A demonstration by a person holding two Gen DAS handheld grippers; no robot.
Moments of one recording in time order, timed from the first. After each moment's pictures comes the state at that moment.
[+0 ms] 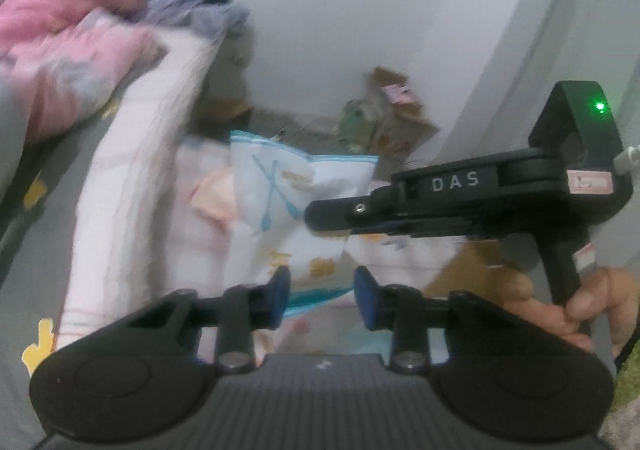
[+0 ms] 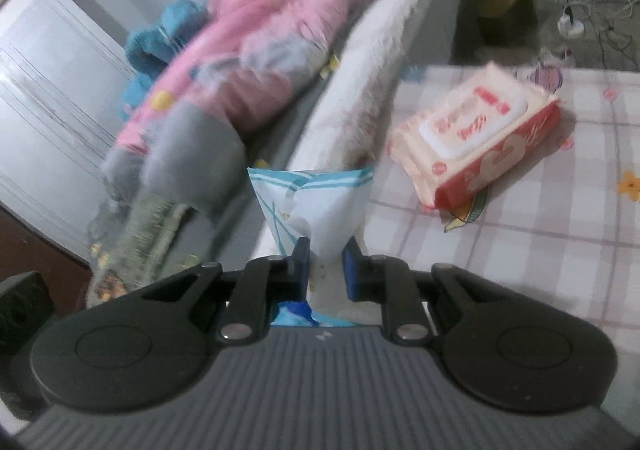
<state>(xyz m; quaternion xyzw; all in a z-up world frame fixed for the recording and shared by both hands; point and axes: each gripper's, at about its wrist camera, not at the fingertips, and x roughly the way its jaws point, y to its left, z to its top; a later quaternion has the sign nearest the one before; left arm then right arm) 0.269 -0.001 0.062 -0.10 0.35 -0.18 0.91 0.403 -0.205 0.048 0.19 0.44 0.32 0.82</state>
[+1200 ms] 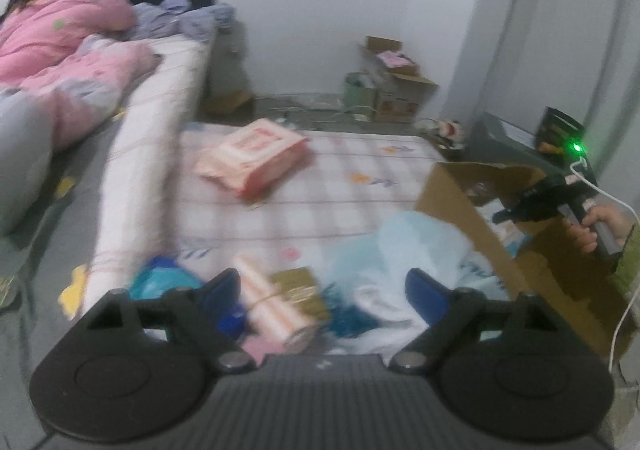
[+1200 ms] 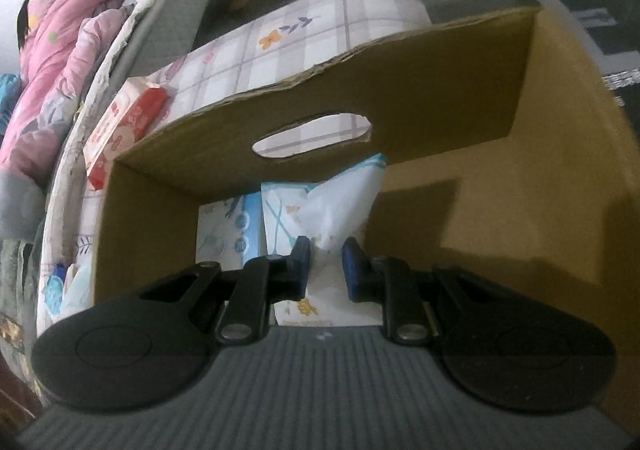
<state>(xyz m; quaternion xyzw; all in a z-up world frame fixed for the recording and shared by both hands) 0.184 -0.030 0.060 -0.01 0.38 -0.15 0.91 0.374 -0.543 -0.083 0.22 0.53 0.06 0.82</state>
